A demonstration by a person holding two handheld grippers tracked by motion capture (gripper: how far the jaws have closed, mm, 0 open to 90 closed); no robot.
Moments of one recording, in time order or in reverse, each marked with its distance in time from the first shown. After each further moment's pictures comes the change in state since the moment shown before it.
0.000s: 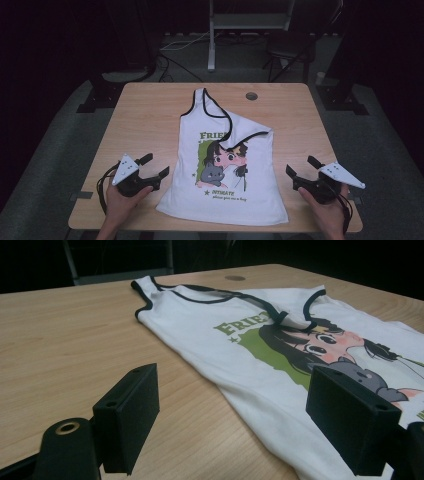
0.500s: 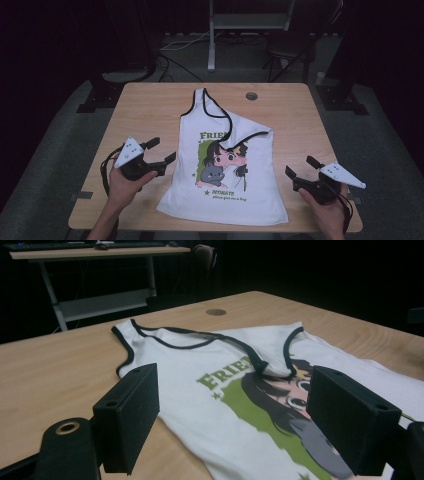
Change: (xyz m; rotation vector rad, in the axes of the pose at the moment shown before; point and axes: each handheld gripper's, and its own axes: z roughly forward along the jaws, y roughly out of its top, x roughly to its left) left arm 0.003 0.058 0.020 -0.040 -0.067 0.049; right arm -0.001 0.000 0.000 -0.005 0.034 -0.009
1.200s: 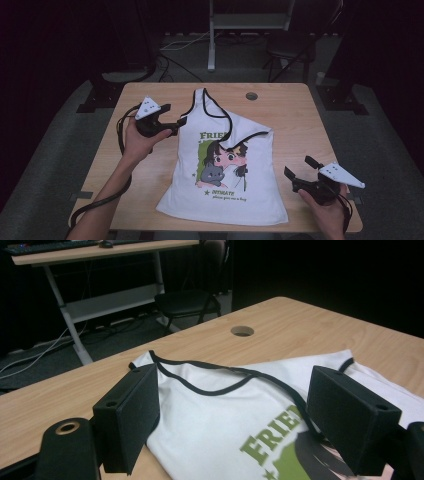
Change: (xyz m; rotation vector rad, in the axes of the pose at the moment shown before) left arm 0.044 0.059 0.079 0.069 0.028 0.031; right arm 0.001 0.000 0.001 -0.003 0.028 -0.017
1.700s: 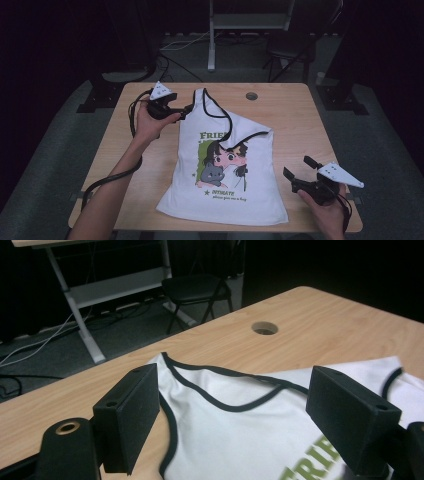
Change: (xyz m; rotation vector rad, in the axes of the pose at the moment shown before) left arm 0.025 0.015 0.051 0.061 0.025 -0.017; right arm 0.001 0.000 0.001 0.006 0.016 -0.015
